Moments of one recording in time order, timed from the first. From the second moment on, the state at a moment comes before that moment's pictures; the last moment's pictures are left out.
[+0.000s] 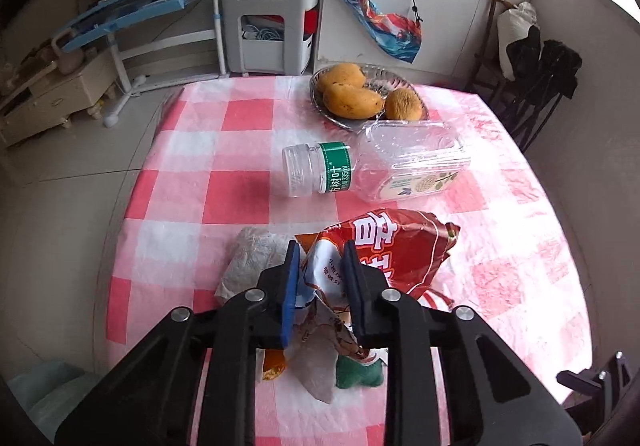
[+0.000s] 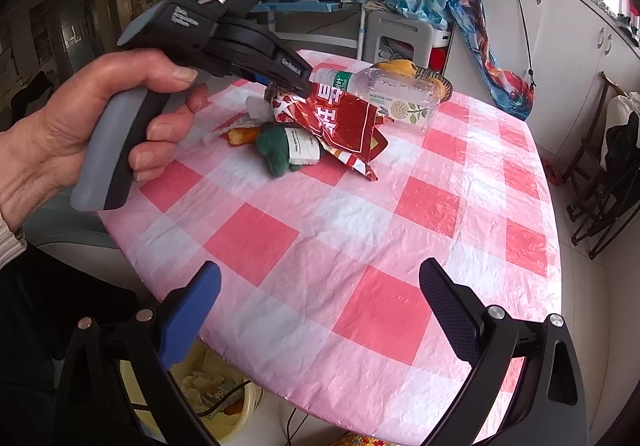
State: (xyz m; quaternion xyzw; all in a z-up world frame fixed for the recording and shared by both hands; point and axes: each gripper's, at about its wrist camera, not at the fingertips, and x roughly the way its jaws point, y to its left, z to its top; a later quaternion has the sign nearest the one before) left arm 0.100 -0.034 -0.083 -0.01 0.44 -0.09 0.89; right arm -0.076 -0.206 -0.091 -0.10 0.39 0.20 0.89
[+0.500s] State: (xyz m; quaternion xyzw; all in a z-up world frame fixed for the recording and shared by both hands) left arm 0.001 0.053 -0.100 -0.06 0.52 -0.06 0.85; right arm -0.079 -0.198 -0.089 -0.09 0.38 0.20 0.90
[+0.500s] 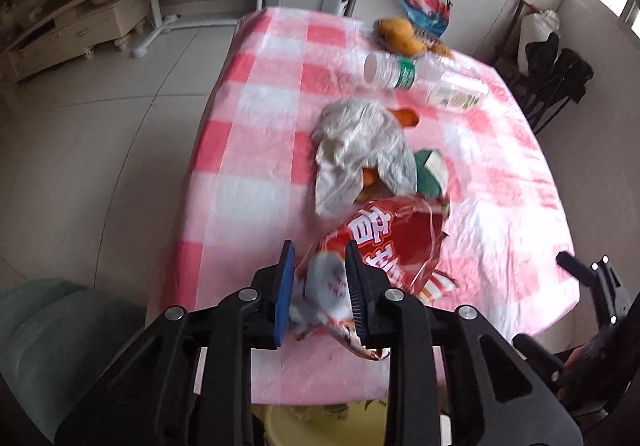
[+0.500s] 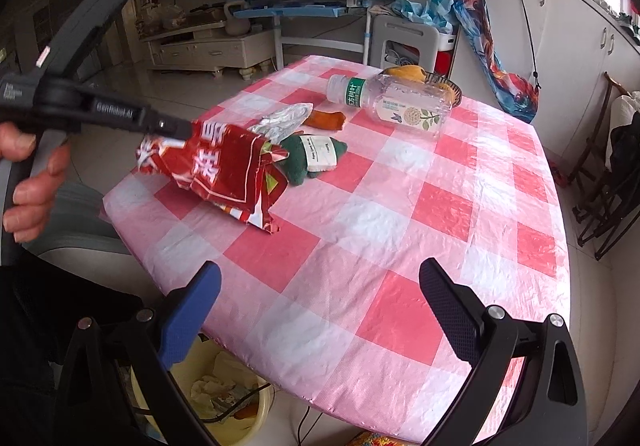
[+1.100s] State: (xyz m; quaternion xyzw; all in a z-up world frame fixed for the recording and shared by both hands) left arm 0.004 0.045 -0.079 -0.04 0.49 -0.09 0.87; right arm -0.035 -0.184 -0.080 -0.08 0.38 0.21 0.90
